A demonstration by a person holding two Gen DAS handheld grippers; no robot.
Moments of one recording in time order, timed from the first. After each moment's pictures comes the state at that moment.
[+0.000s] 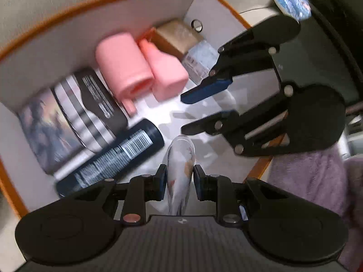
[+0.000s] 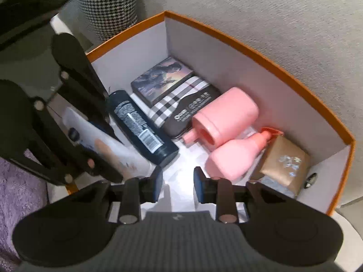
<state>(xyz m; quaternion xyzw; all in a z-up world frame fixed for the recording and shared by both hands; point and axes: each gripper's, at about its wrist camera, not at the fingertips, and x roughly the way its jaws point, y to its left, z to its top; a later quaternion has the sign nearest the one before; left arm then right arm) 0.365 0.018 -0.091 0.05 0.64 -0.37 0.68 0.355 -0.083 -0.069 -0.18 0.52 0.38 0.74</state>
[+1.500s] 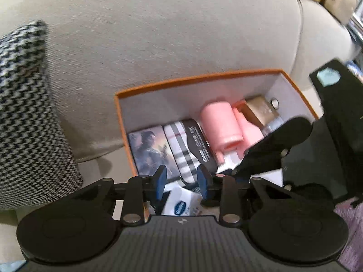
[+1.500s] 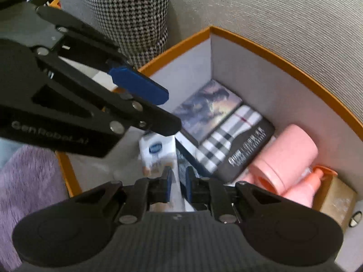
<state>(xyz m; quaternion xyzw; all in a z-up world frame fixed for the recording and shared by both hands) 0.368 0.088 -0.025 0.02 0.53 -0.18 0.83 0.369 -0.007 -0.076 -0.12 0.53 0.42 0.73</state>
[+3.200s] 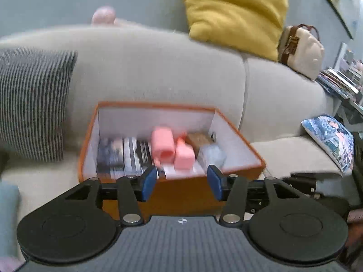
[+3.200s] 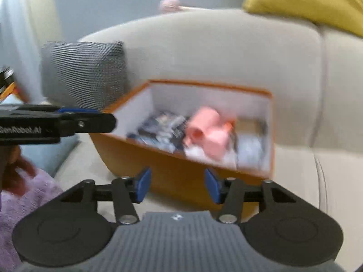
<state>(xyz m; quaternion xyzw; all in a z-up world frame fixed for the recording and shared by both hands) 0.176 0.024 0.003 -0.08 0.34 -0.14 0.93 0.164 -0.161 -0.032 0.00 0.36 0.21 0.91</state>
